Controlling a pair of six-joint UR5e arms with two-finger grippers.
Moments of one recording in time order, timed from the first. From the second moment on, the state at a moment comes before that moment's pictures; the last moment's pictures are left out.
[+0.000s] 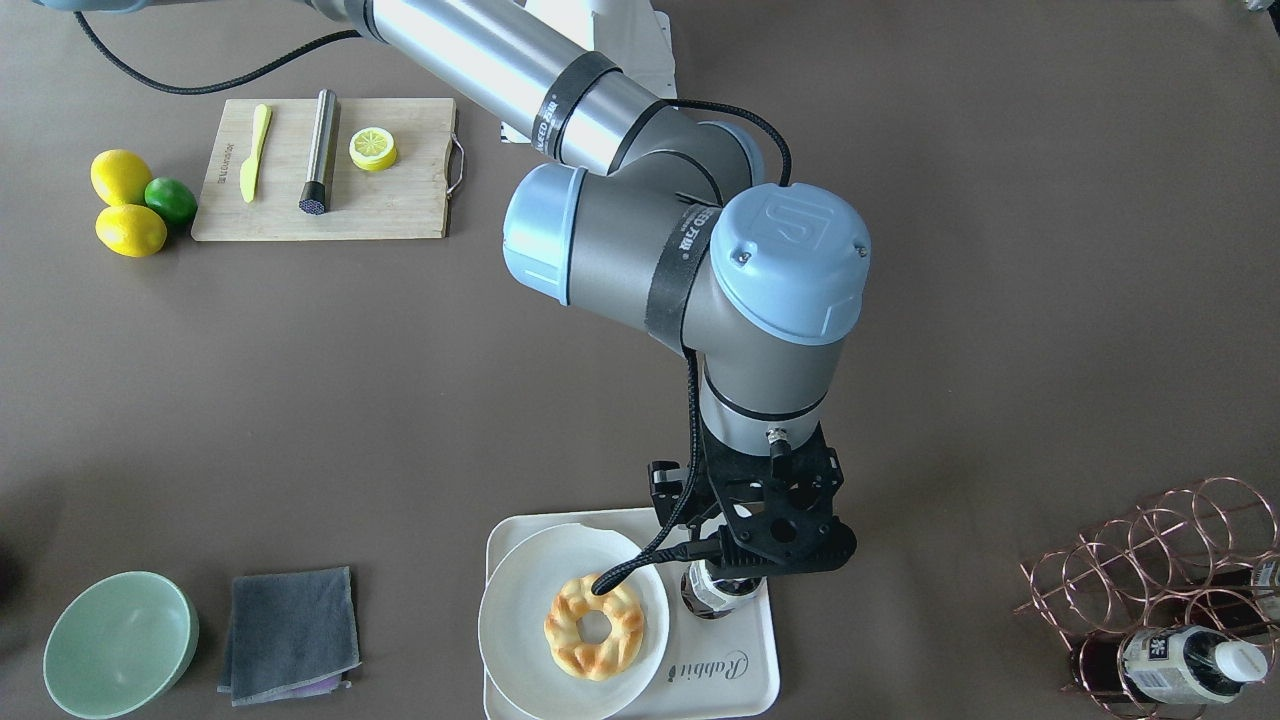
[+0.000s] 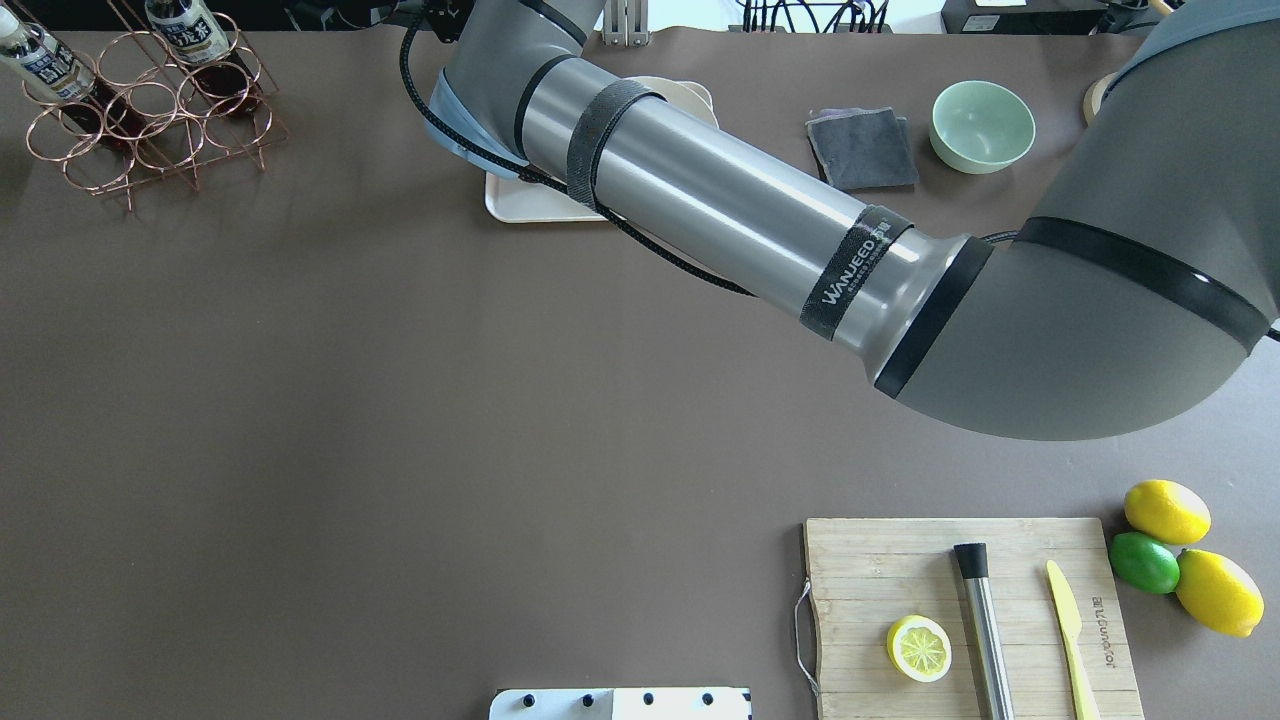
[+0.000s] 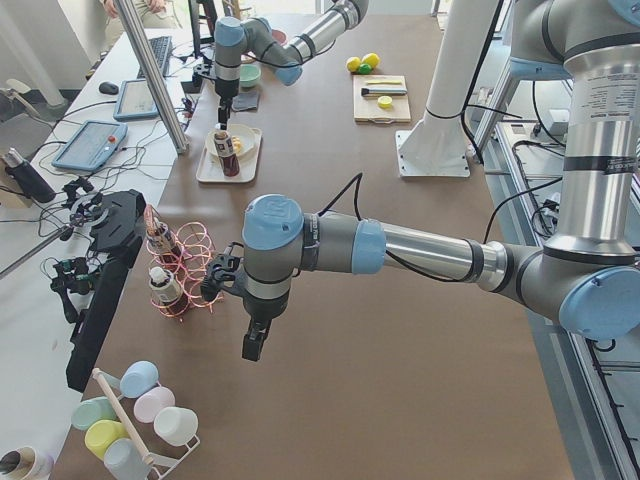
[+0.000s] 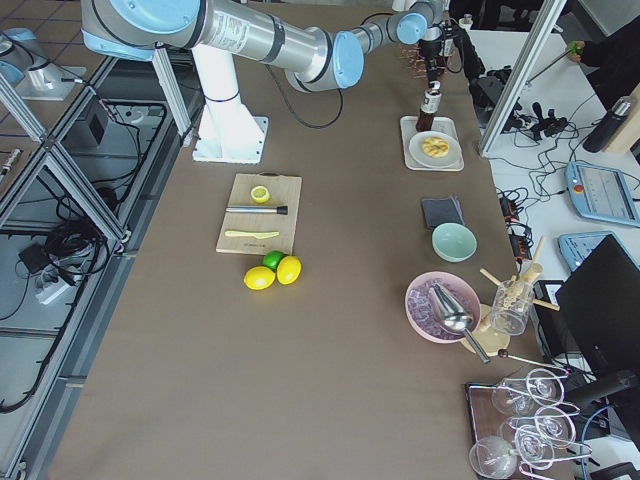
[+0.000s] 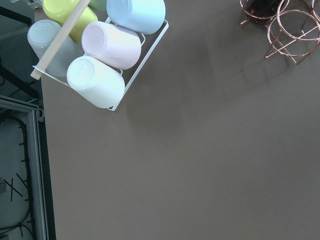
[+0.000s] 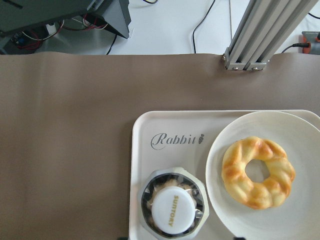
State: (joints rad) left arm -1.74 -1.57 -1.77 -1.47 -2.22 0.24; right arm 0.77 -0.03 0.52 -1.26 1.89 1.02
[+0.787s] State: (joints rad) left arm -1.74 -1.58 -1.77 -1.47 -2.25 0.24; right arm 0.82 -0.06 0.79 -1.52 2.01 0.99
